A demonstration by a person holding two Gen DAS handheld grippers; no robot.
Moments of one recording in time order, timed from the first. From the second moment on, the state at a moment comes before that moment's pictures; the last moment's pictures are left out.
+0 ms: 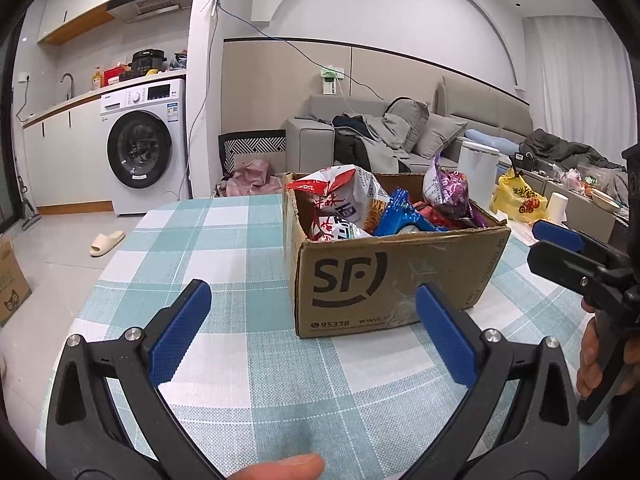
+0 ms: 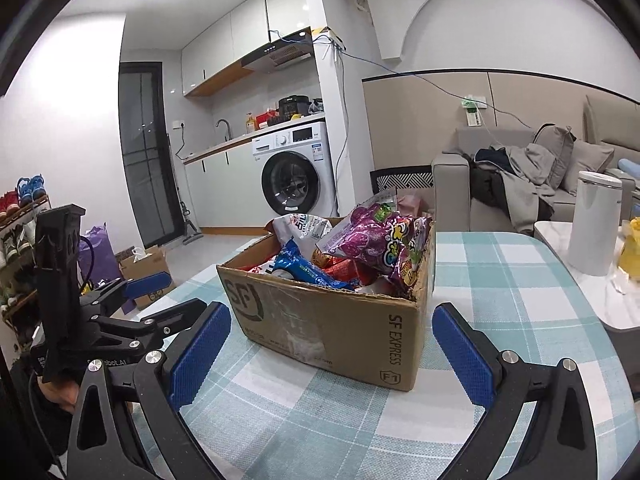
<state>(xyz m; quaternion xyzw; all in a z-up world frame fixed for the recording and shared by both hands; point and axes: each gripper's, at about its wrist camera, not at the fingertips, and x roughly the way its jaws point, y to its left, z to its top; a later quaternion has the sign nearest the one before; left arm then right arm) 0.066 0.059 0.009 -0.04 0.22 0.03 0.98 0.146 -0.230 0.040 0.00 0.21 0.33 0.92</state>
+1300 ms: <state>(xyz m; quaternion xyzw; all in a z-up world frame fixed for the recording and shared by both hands) 0.069 0.058 0.007 -0.04 0.22 0.04 0.97 0.135 -0.233 0.038 -0.01 0.18 0.32 0.93</state>
